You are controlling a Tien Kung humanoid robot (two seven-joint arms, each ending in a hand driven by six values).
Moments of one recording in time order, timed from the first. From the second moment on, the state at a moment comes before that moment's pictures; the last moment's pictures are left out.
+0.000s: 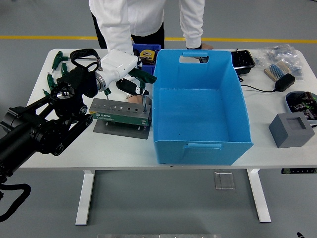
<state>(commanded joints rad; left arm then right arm) -0.82 0.17 -0.80 -0.96 2.27 0.00 0.05 0.11 -0.18 0.61 0.18 -0.36 -0.12 -0.03</state>
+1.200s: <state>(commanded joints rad) -0.84 0.12 -0.74 -0.87 2.22 0.12 0.05 0.12 -0.19 0.60 0.18 -0.36 -0.12 -0.03</state>
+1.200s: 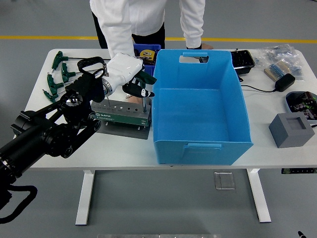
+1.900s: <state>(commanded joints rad) -0.84 0.11 -0.72 -0.82 2.14 0.21 0.05 0.12 -0.19 0.62 0.18 -0.37 -0.12 -0.03</state>
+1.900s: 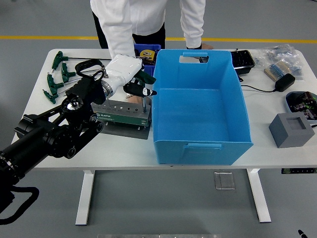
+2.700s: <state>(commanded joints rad) -0.87 0.16 -0.71 -0.93 2.10 0.16 0.06 0.11 -0.18 0.65 0.18 -0.41 -0.12 -0.04</state>
